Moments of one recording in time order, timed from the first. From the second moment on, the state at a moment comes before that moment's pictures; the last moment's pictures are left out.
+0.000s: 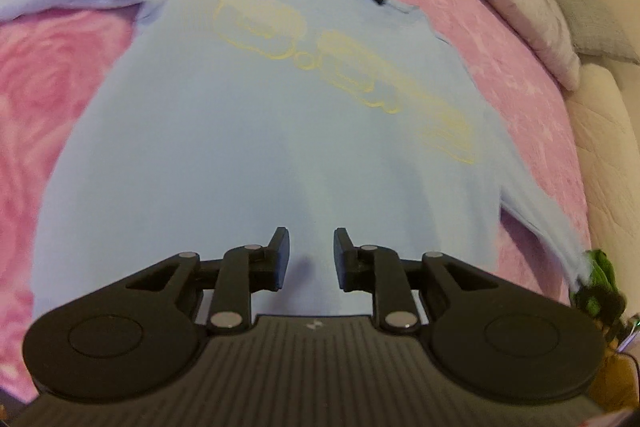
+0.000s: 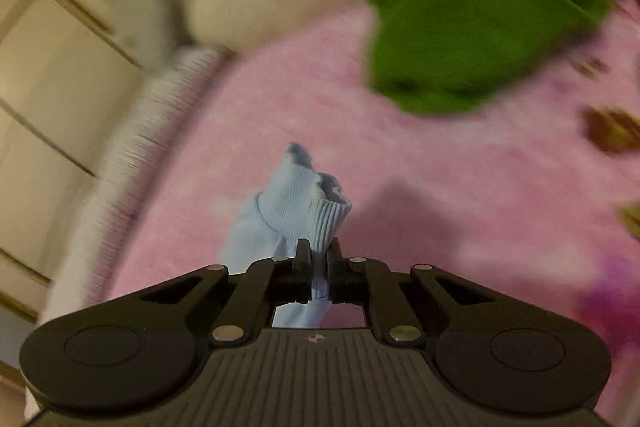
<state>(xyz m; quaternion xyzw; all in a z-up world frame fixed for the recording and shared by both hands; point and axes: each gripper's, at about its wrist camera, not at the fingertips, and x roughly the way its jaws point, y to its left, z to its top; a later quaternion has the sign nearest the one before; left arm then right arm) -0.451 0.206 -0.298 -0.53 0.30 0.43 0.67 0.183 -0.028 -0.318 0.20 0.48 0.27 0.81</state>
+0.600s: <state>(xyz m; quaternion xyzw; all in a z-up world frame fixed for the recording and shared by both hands) -0.569 0.180 -0.329 -0.57 0.33 0.44 0.62 -0.090 0.000 -0.295 -0.06 0.57 0.46 0.68</state>
